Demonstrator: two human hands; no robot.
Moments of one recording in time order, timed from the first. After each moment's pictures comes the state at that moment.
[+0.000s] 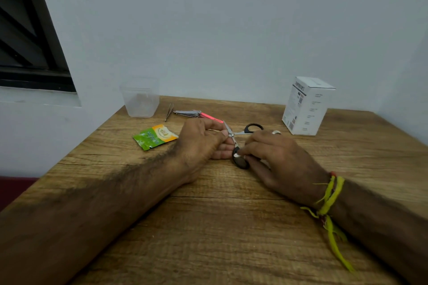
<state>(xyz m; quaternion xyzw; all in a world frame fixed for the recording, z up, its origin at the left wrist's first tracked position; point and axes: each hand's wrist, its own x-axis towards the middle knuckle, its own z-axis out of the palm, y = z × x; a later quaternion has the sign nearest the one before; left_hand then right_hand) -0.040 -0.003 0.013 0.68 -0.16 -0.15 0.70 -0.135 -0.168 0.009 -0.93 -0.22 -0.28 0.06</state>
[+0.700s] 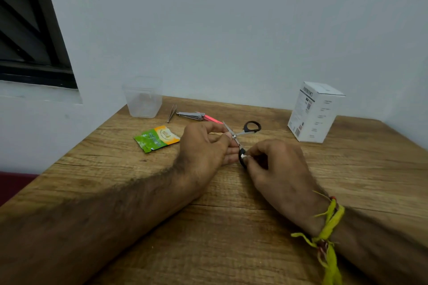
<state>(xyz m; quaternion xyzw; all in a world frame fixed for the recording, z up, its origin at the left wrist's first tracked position) -0.058 -0.007 0.019 0.65 -0.15 -0.09 0.74 -0.133 -0.132 0.015 -0.93 0.07 -0.27 0.22</state>
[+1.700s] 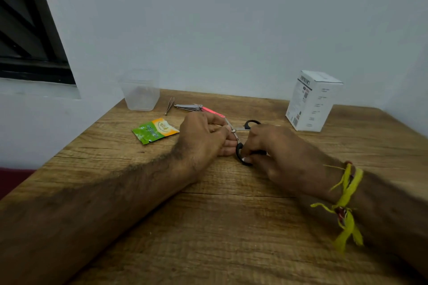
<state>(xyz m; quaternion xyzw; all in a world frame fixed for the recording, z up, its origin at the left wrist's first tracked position) -0.051 -0.008 0.016 0.70 -0.17 -0.09 0.69 -0.134 -0.158 0.035 -0.98 -0.14 -0.11 0.10</state>
